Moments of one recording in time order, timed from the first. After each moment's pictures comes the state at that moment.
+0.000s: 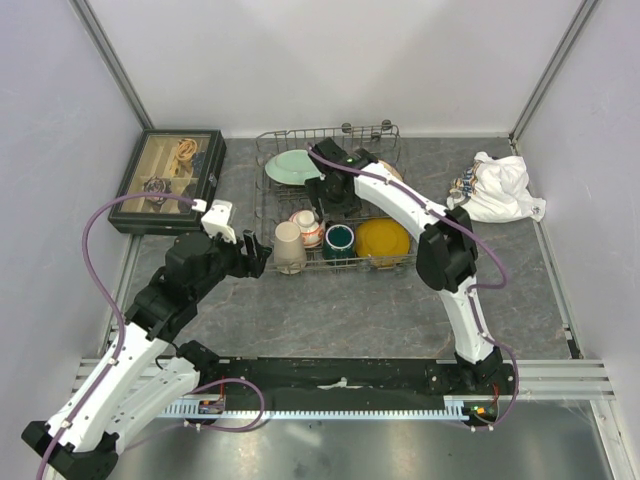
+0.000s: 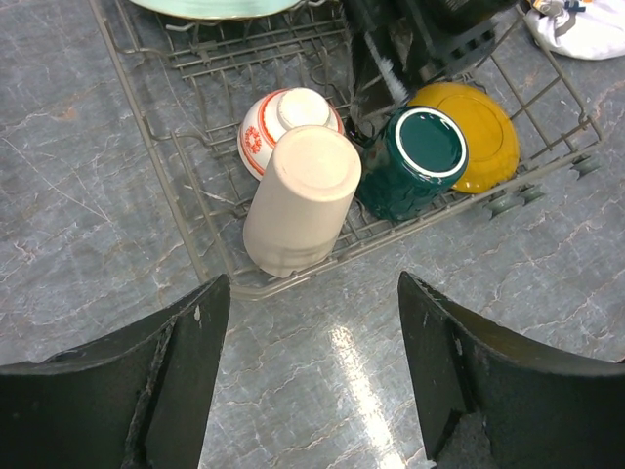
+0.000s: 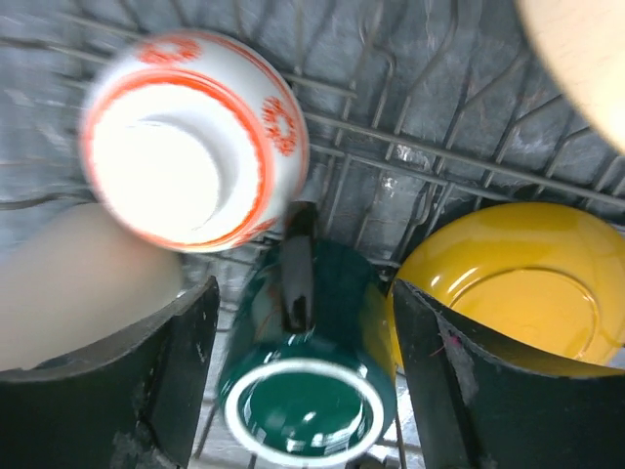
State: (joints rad) left arm -0.53 0.65 0.77 -0.48 -0.08 -0.25; right arm 0.67 2.23 2.10 -1.02 0.08 0.37
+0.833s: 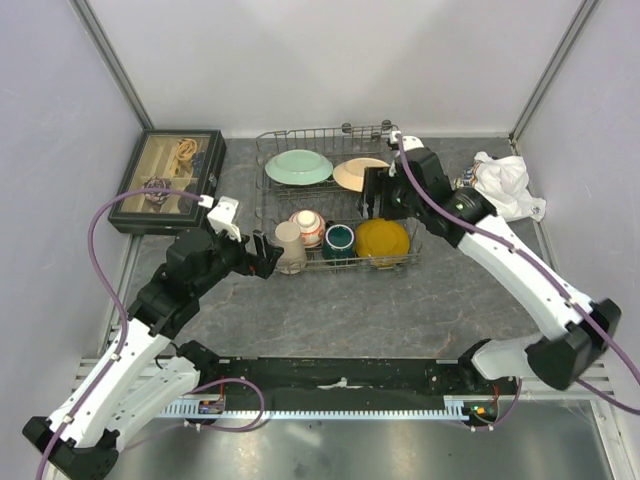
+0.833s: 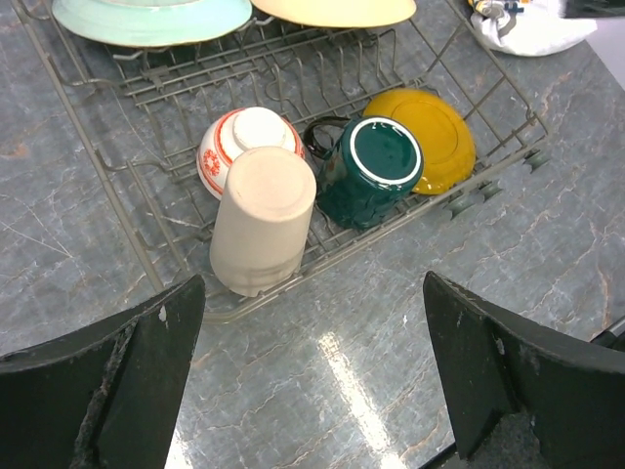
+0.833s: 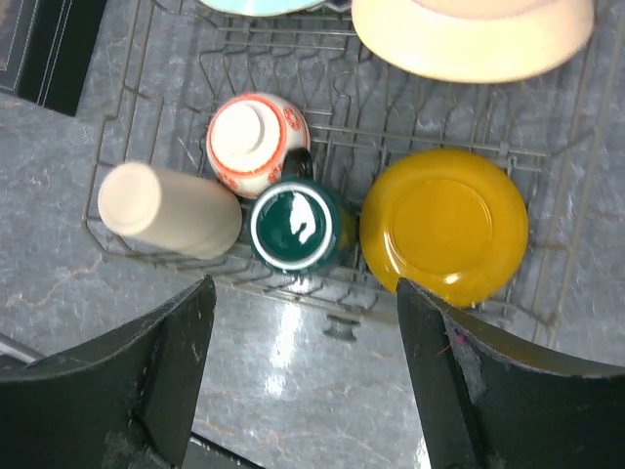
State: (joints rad) left arm -0.53 0.68 0.78 -0.42 0.02 -0.23; right arm 0.61 1.38 1.43 -0.68 0.10 0.45
